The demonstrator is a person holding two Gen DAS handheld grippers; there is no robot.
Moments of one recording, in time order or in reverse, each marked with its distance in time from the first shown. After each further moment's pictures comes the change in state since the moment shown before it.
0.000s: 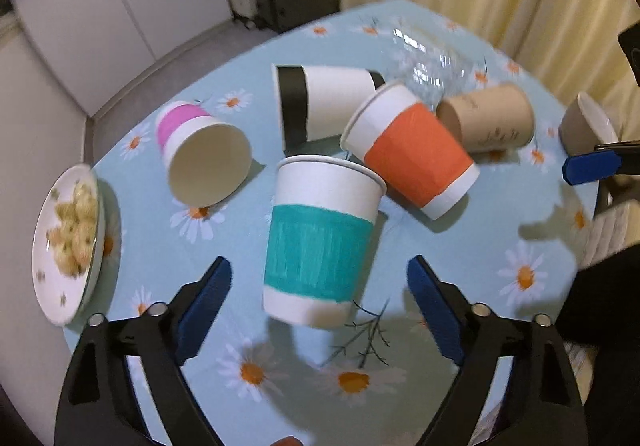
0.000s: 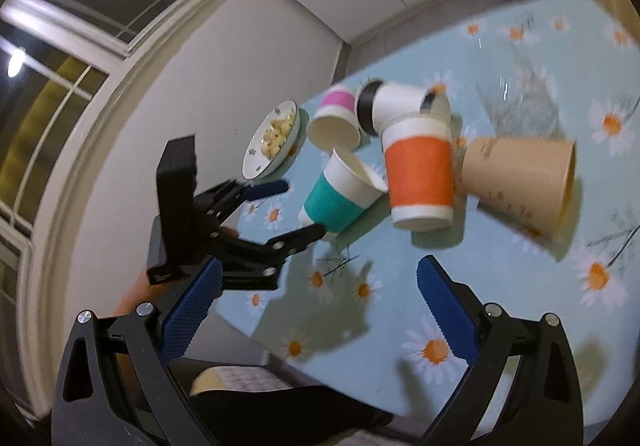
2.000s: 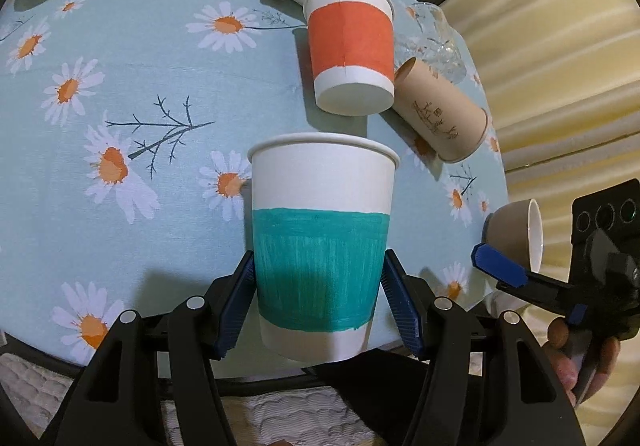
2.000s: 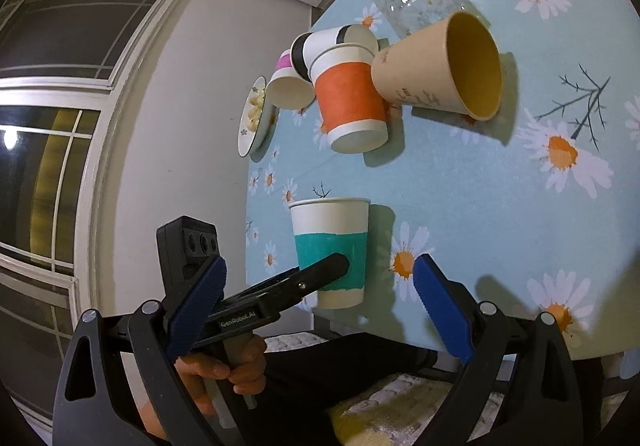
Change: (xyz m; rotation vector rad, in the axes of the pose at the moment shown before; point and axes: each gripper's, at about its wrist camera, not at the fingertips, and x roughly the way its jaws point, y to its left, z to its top) left arm 0.003 -0.074 -0.075 -0.803 0.044 -0.289; right arm -0.041 -0.063 -0.030 0.203 0.105 0.084
